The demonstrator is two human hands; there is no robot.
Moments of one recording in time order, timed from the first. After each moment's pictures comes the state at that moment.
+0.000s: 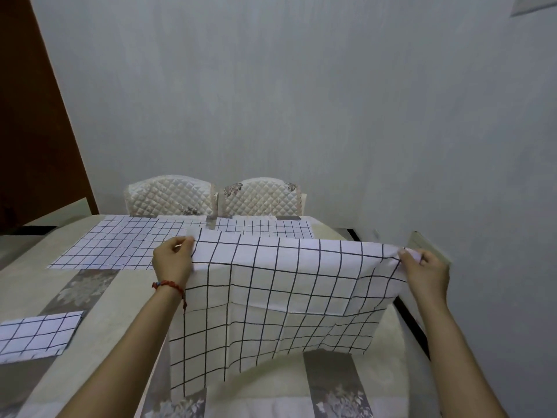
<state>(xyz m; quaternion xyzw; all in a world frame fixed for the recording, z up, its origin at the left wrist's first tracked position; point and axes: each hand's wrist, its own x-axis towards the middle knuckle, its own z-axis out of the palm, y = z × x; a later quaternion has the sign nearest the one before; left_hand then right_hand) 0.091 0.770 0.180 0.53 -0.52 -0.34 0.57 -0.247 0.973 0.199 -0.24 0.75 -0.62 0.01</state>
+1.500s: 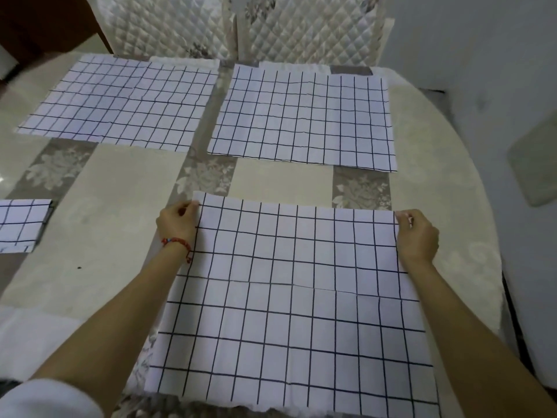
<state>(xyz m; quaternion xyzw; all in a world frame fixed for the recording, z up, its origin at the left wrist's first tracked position) 0.055 0.665 -0.061 0.76 -0.50 -0.27 0.32 -0.320 0.794 -0.073 -0.31 0.89 -0.33 0.11</state>
